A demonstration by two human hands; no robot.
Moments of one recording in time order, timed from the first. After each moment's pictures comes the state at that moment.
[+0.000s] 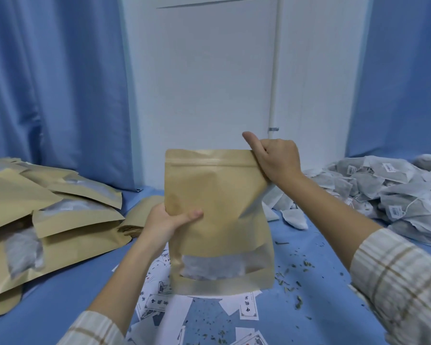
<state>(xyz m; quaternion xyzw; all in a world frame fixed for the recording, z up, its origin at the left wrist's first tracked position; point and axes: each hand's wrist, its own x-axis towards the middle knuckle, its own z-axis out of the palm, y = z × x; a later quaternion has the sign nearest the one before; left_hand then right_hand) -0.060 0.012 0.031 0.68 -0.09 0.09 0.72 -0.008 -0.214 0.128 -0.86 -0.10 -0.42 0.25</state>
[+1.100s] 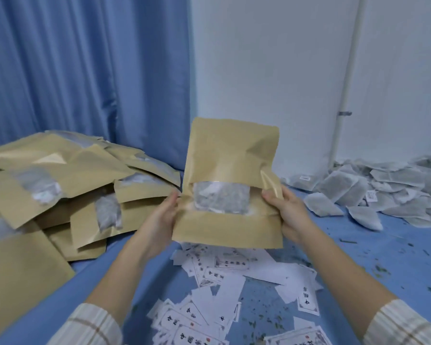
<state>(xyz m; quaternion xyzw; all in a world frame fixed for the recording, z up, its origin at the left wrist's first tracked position) -0.093 0.118 -0.001 0.58 -0.02 0.01 0.81 -0.005 -0.136 -0.004 -0.59 -0.11 0.04 0.80</state>
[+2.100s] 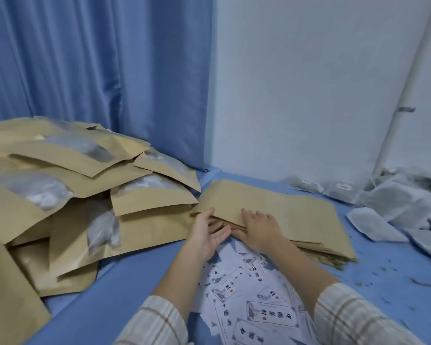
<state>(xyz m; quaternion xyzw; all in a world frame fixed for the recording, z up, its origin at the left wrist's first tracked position) 0.055 0.129 -0.057 0.39 0.21 0.03 0.89 0.129 0.002 -0.083 -0.97 -0.24 -0.08 -0.01</state>
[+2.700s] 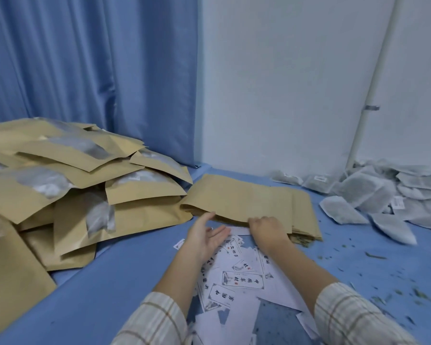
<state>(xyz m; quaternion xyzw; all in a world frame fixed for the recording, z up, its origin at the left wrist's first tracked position) 0.008 0.083 -0.061 0.37 0.23 0.00 0.90 0.082 -0.066 -0.082 -0.95 -0.26 -0.11 -0.14</state>
